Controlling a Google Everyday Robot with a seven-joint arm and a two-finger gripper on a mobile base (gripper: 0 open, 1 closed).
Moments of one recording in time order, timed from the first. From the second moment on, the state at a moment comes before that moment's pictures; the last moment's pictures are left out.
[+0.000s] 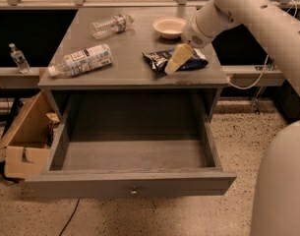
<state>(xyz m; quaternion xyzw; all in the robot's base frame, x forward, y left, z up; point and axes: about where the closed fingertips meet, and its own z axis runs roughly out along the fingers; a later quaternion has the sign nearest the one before) 0.749 -0.089 0.874 -0.56 0.75 0.04 0.34</state>
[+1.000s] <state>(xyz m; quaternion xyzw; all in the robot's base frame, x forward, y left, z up) 0.756 -0.074 0.857 -0.57 0.75 0.06 0.32</state>
